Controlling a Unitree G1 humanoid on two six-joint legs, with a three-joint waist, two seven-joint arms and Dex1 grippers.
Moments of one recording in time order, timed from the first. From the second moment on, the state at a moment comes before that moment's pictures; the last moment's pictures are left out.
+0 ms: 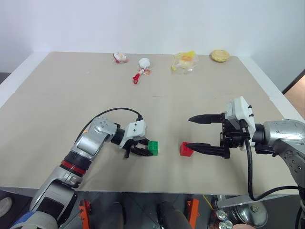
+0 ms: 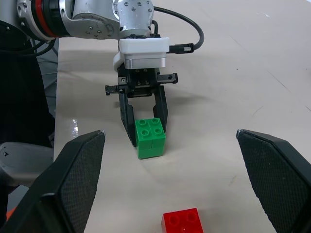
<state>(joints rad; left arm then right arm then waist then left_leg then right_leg) -0.68 0.43 -0.37 0.21 -0.07 0.29 -1.36 -0.33 -0.94 -0.16 -0.48 0.70 0.70 1.06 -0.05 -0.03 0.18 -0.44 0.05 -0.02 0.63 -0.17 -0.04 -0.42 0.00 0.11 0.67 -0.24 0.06</state>
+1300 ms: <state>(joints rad) -0.25 0.26 0.32 -0.48 -0.35 0.78 -0.43 -0.53 -0.73 -0.01 -0.34 0.70 0.62 1.05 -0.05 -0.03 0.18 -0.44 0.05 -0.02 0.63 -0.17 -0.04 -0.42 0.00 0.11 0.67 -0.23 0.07</state>
